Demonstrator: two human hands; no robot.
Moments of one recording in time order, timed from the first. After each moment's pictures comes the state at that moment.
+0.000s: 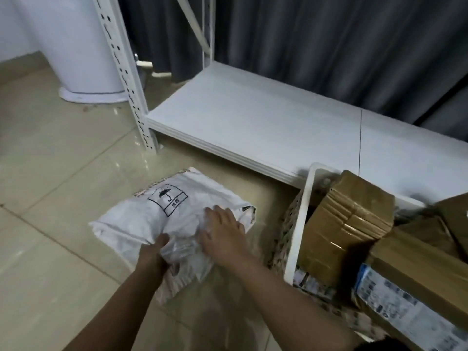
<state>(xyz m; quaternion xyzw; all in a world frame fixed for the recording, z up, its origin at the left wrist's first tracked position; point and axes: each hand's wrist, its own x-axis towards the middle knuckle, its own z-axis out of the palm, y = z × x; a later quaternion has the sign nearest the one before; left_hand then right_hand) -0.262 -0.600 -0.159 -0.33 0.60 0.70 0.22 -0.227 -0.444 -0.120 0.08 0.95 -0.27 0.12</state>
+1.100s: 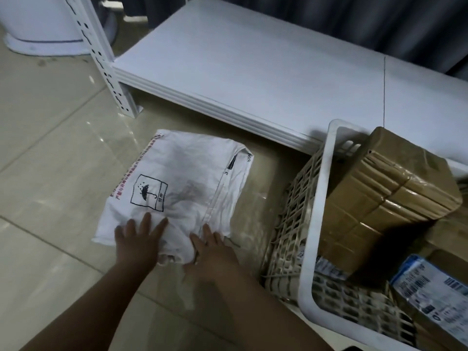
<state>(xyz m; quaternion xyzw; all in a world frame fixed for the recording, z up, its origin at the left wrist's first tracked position) -0.279 -0.627 -0.262 0.19 0.96 -0.06 0.19 -0.203 -0.455 -0.245 0.06 0.90 -0.25 0.34</state>
